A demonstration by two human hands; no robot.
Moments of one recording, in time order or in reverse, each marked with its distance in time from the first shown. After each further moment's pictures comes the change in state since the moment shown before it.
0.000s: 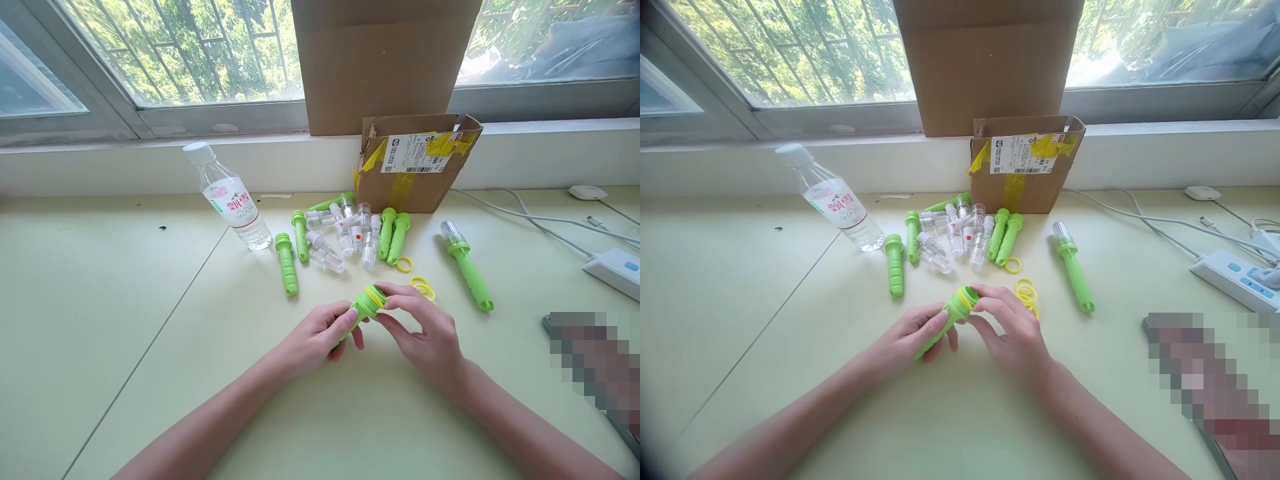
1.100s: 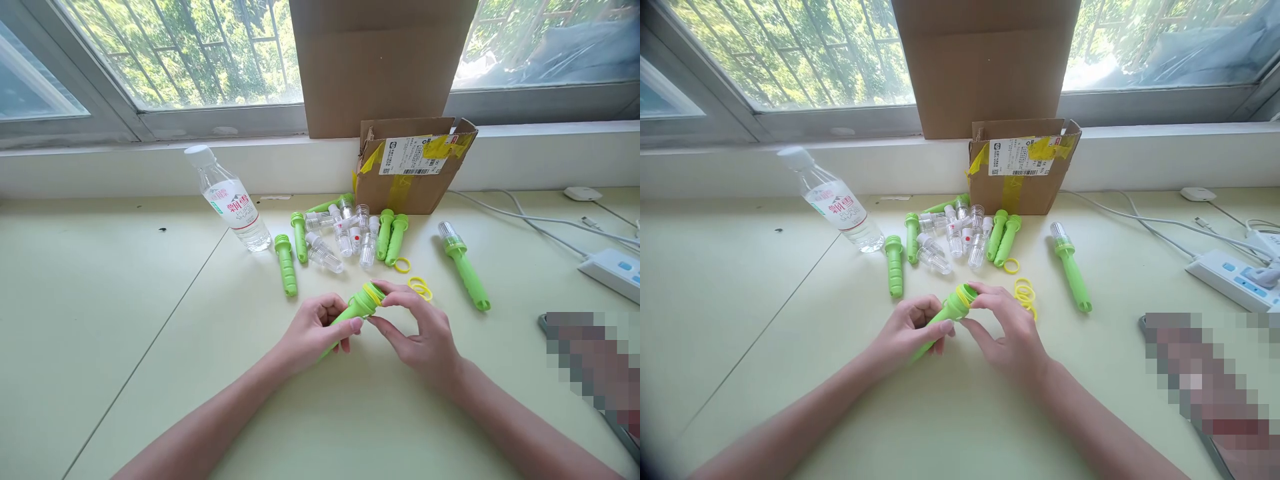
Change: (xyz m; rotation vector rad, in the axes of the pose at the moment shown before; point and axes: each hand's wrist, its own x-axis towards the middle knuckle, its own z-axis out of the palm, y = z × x) left_hand 0.006 -0.005 0.002 -0.143 0.166 0.017; right_hand 0.000 -0.003 -0.001 0.021 -0.025 0.019
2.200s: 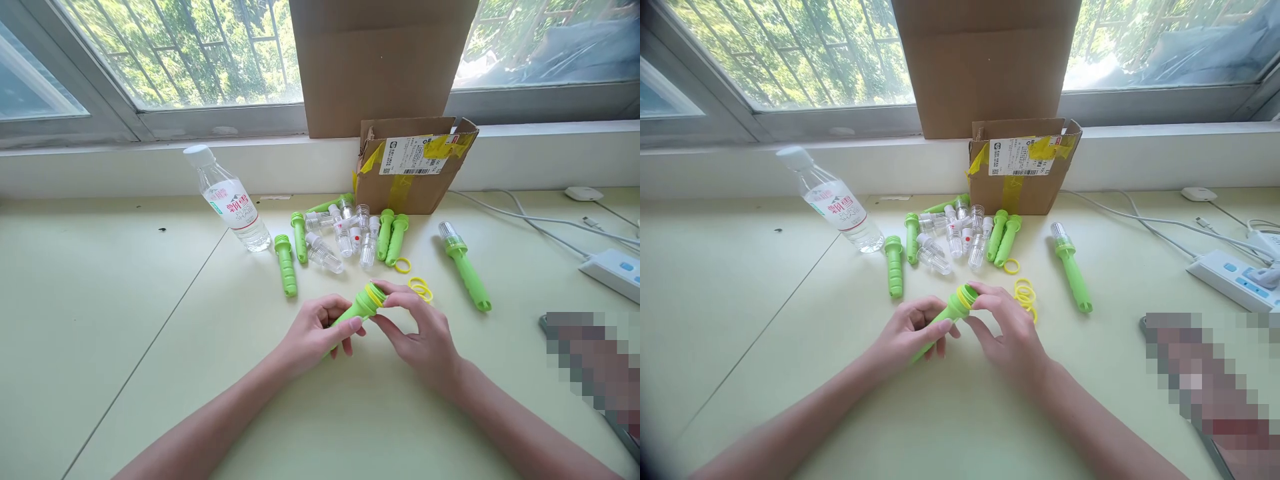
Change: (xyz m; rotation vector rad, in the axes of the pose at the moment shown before) left_hand -0.002 0.000 0.001 0.014 -0.025 0.000; right_hand -0.001 0.003 0.002 -0.029 0.017 0.001
